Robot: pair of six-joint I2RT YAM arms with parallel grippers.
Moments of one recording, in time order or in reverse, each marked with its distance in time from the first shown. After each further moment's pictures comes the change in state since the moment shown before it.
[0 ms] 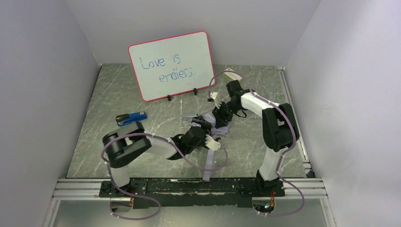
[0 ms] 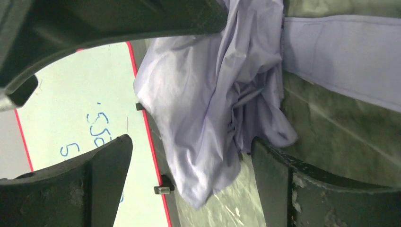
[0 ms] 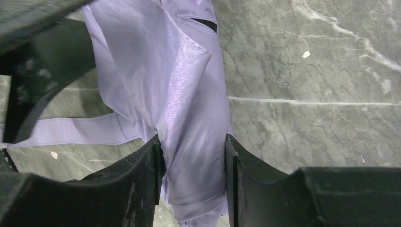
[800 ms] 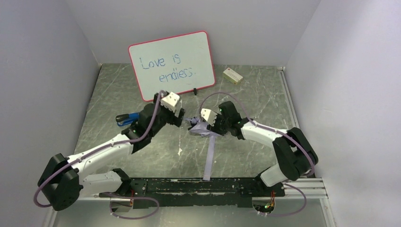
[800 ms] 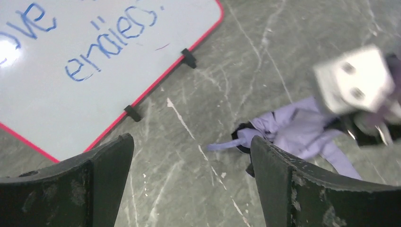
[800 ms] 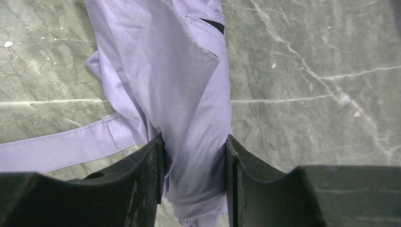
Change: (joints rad) left arm 0.292 -0.761 -0.117 -0.401 0.173 -0.999; right arm 0.234 -0.358 -0.481 0.568 0.406 0.007
